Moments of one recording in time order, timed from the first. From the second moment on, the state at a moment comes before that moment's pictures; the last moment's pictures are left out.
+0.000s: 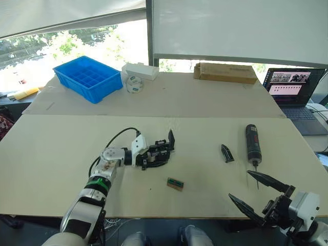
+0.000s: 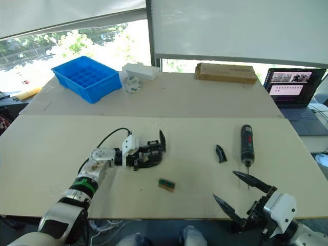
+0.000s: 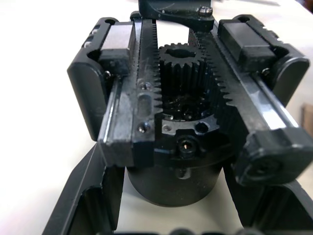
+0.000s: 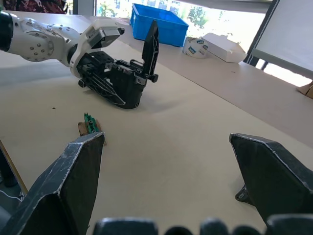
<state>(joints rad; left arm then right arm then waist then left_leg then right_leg) -0.57 0.31 -0.10 0.68 -0.18 -0.21 -1.16 0.60 -0.55 -0.37 -0.53 0.50 -0.23 0.88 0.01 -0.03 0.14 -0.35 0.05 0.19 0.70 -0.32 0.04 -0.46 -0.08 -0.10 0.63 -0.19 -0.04</state>
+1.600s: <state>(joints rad) -0.38 0.45 -0.08 0.29 -0.24 0.12 -0.99 0.62 -0.56 -0.41 -0.53 0.56 -0.16 0.99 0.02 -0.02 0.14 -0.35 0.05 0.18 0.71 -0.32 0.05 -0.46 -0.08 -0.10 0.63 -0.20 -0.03</state>
